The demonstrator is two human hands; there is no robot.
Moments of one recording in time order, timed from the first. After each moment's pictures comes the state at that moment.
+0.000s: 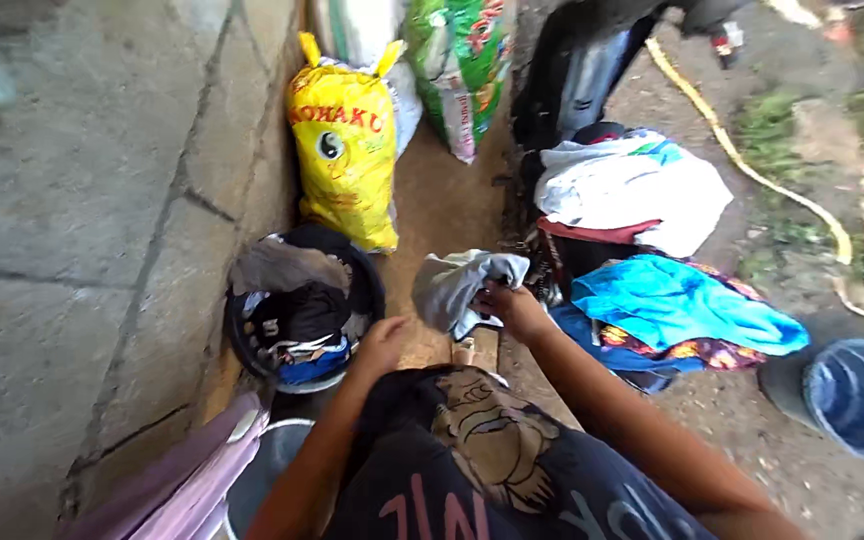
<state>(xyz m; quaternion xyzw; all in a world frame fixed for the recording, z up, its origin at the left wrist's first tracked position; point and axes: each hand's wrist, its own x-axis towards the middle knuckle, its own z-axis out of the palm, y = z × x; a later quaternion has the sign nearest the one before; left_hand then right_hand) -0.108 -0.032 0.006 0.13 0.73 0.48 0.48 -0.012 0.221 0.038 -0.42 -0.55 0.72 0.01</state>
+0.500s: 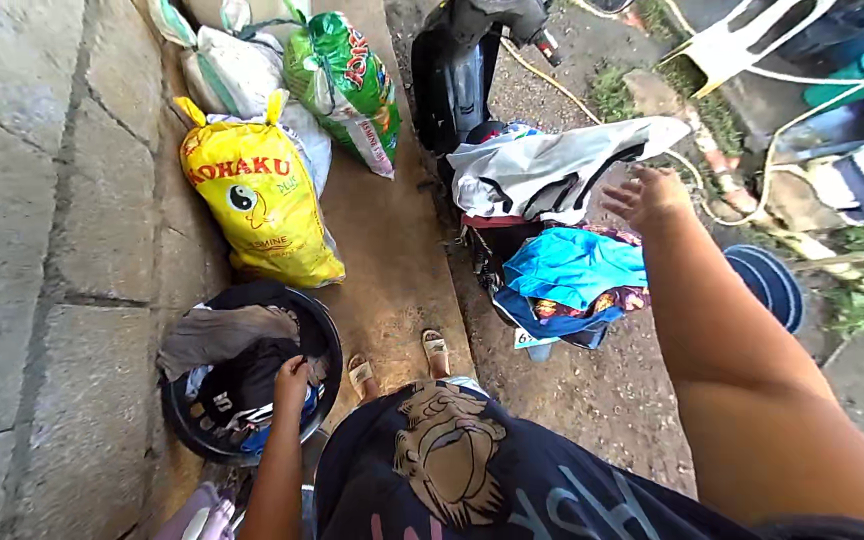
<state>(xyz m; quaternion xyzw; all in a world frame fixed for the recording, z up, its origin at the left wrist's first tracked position) -0.151 -0.060 -0.091 -0.02 0.85 0.37 0.38 0.087 0.503 0.153 -0.63 -0.52 0.48 0.32</state>
